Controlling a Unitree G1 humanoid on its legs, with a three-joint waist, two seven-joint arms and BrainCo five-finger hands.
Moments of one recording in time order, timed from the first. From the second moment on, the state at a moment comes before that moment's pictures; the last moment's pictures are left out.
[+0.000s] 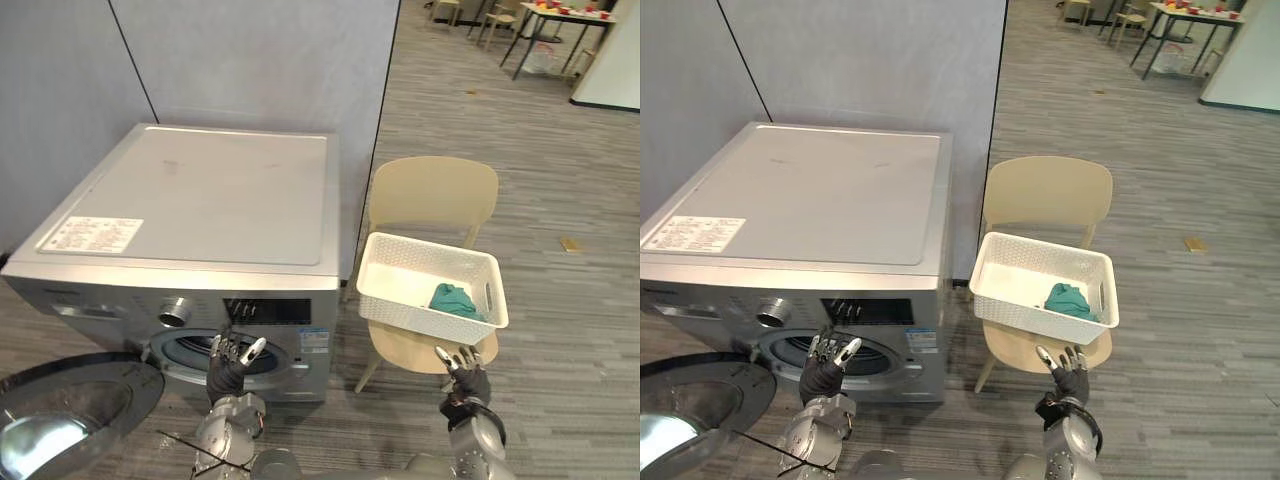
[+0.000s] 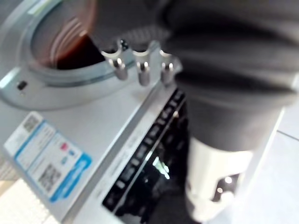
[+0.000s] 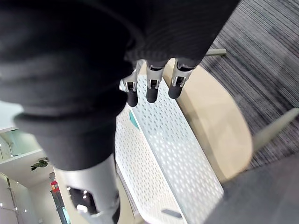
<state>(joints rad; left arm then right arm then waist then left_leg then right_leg) 0.38 -0.07 0.01 -0.02 -0.48 -0.10 0.14 0.23 0.07 -0.22 0.26 0.48 -0.07 -0.19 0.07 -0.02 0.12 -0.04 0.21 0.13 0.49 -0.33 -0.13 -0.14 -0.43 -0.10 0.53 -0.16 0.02</state>
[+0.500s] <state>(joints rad) 0.40 -0.07 0.03 0.10 -0.49 -0.09 0.09 0.16 0.00 -0.34 0.25 0.44 -0.07 -0.22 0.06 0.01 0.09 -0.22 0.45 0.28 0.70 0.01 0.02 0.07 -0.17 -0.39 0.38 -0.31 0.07</state>
